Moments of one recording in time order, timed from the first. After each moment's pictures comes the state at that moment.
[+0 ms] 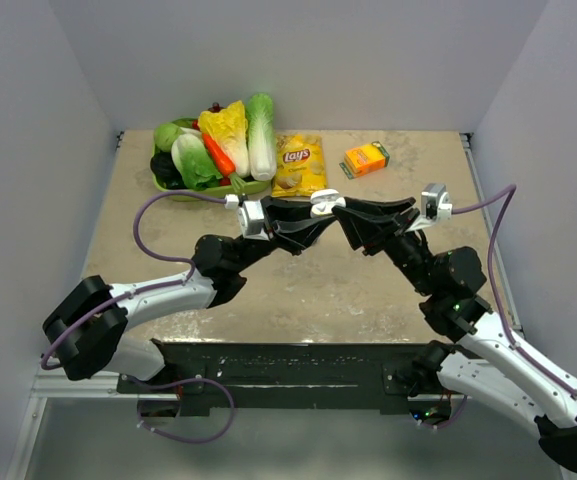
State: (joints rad) left arm -0.88 1.39 0.73 1.32 0.29 -0.24; right arm 0.75 0.71 0.69 0.44 -0.02 0.40
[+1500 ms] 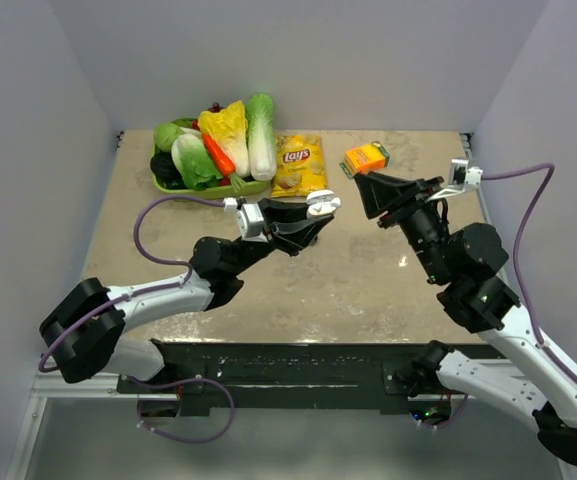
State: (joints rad) left arm -0.88 1.38 0.71 1.30 0.26 -0.20; right arm 0.76 0.77 0.98 0.10 0.27 0.50
